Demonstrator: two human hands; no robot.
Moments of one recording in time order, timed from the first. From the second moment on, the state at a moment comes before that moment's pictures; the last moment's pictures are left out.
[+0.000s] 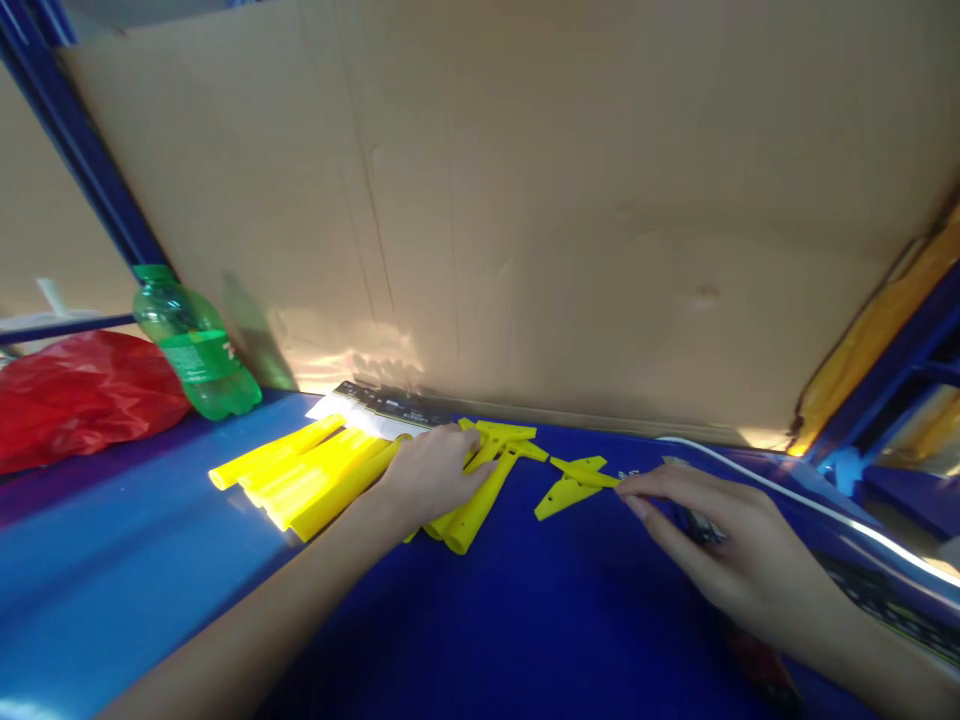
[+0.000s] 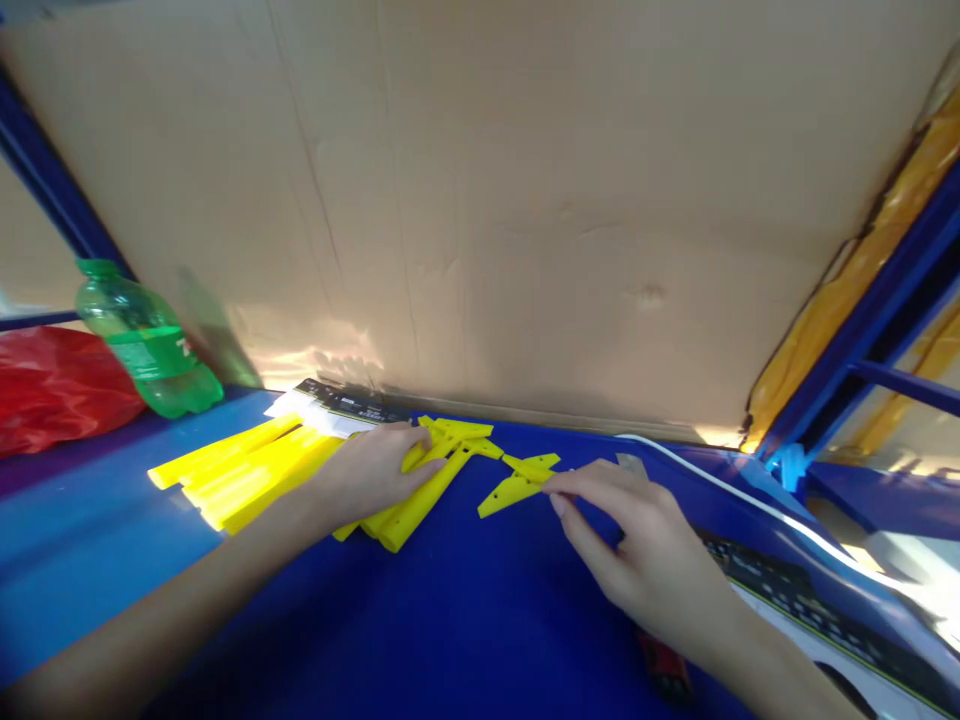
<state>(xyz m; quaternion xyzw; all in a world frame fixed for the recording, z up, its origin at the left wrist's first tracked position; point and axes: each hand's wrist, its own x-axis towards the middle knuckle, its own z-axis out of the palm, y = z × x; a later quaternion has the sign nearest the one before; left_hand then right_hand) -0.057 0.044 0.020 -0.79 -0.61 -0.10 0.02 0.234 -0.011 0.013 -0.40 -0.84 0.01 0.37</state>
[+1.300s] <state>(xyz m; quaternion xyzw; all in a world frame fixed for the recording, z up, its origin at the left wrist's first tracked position) 0.014 -0.005 -0.001 -0.54 -0.42 -0.32 -0.65 0.291 0.001 0.011 -0.50 -0.81 0.02 0.30</state>
